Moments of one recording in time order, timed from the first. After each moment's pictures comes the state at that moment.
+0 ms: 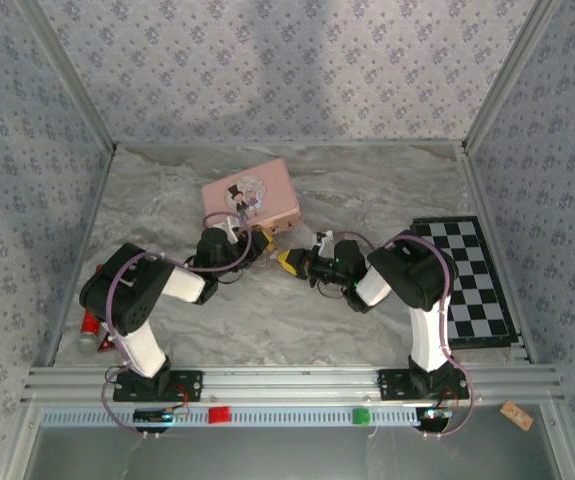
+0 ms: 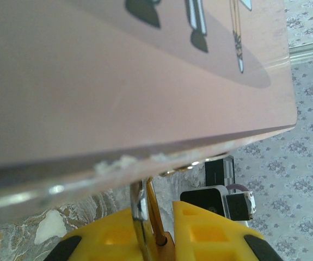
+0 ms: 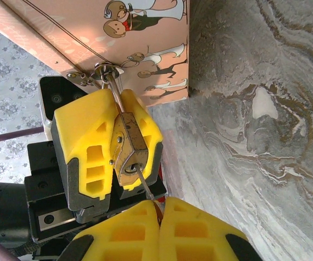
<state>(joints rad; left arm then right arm) -0.53 1.73 0.51 0.92 0.33 -1.22 0.62 1.99 0.54 1.28 -0.56 1.52</state>
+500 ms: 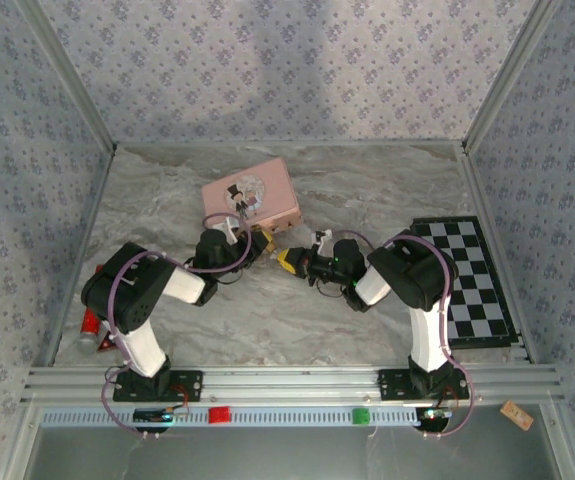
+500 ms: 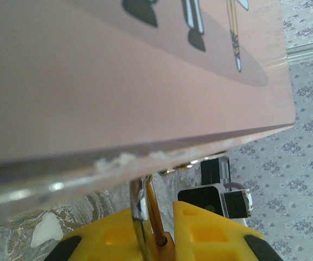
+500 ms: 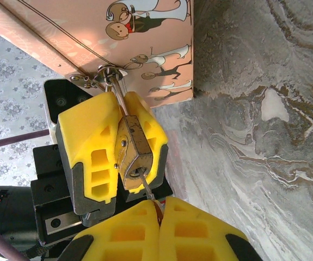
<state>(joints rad) -0.52 1.75 0.50 0.97 0.33 -1.22 0.62 1.99 0.55 1.28 -0.56 1.53</state>
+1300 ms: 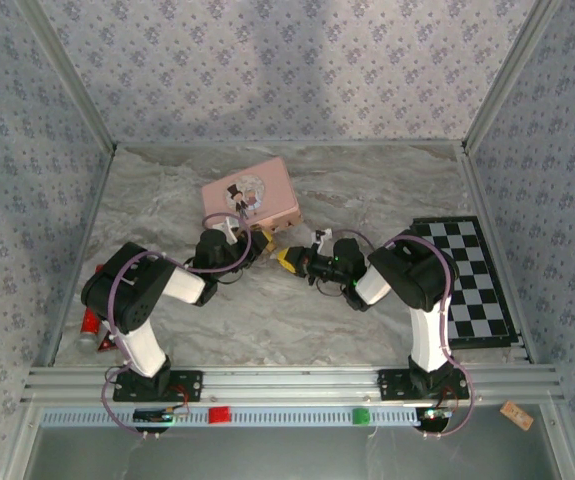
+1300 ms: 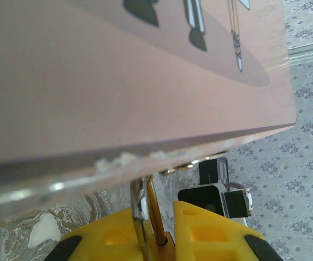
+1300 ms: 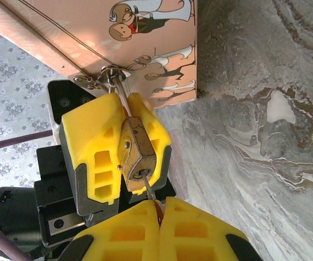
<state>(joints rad) -0.53 1.75 0.50 0.98 0.33 -1.24 0.62 1.98 0.56 1.28 -0.56 1.53</state>
